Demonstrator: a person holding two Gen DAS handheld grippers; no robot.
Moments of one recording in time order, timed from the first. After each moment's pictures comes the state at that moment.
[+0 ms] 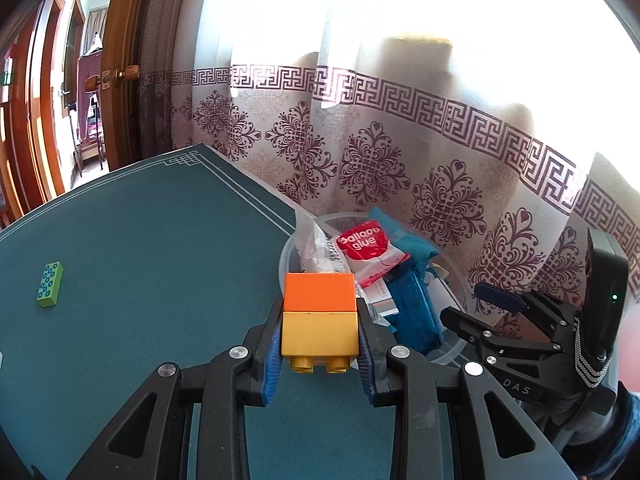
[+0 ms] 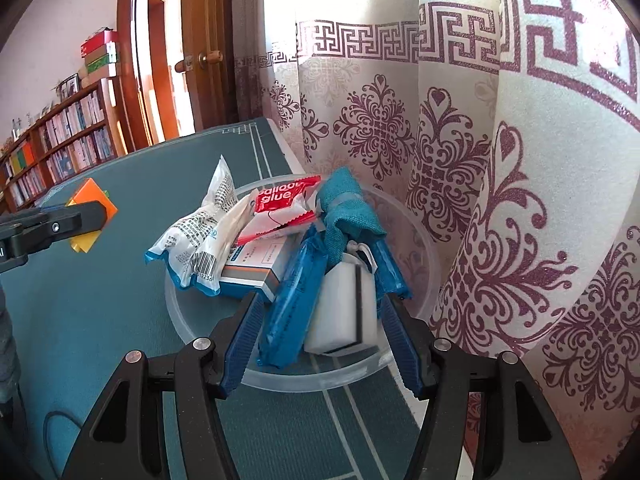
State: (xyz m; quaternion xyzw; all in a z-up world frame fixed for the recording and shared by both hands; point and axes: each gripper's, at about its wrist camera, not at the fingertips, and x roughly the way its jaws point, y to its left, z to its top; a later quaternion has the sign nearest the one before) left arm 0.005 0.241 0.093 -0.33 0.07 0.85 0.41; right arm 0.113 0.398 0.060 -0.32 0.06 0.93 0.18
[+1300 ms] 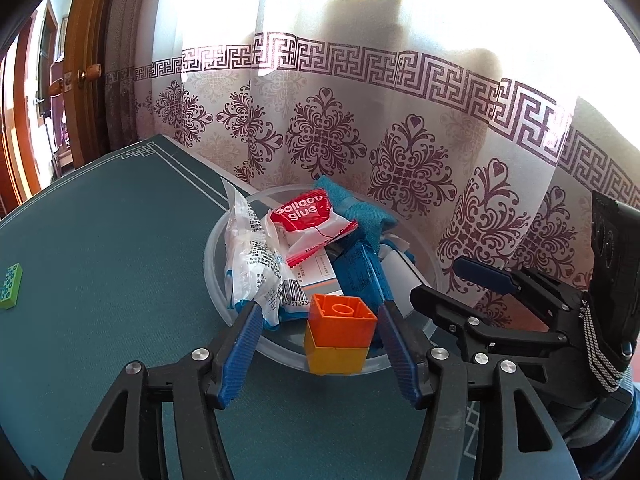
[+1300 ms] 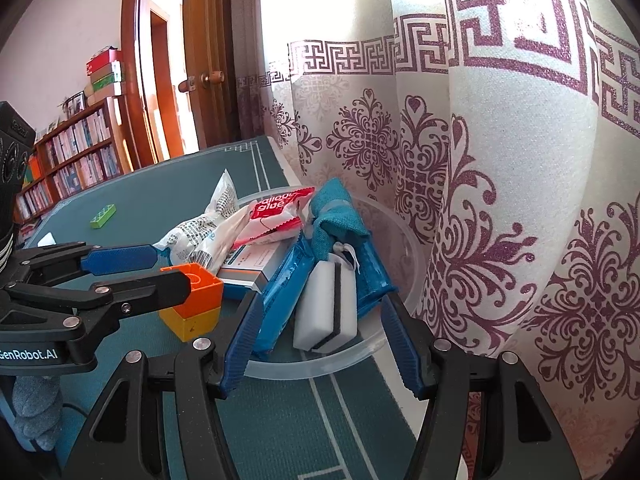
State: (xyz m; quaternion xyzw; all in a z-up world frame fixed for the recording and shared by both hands) left arm 0.030 0.283 0.070 -0.33 0.10 0.83 0.44; right arm 0.134 0.406 0.057 -0.29 0.08 0.94 0.17
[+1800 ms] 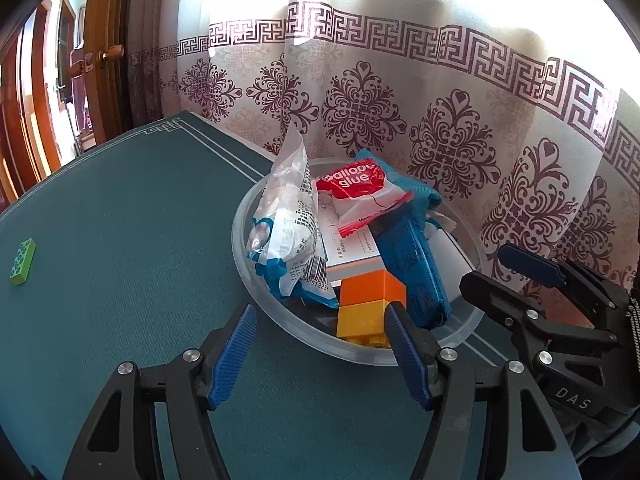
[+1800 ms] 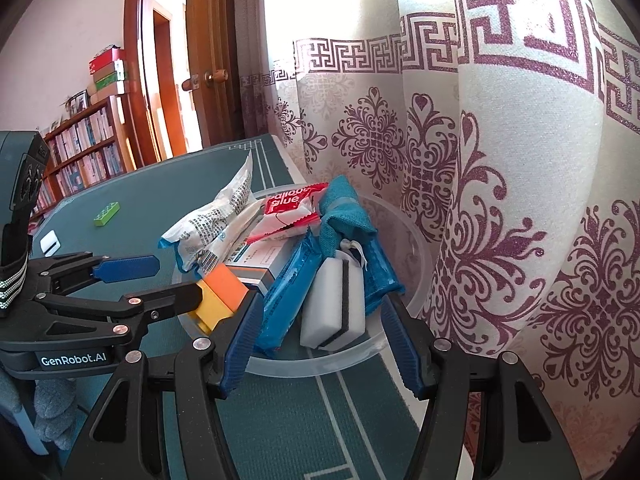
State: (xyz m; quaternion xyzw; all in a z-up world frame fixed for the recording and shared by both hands) left arm 0.016 0.282 0.048 -0.36 0.10 0.84 0.39; right arm 0.134 0.403 0.056 -0.29 0.08 0.94 0.17
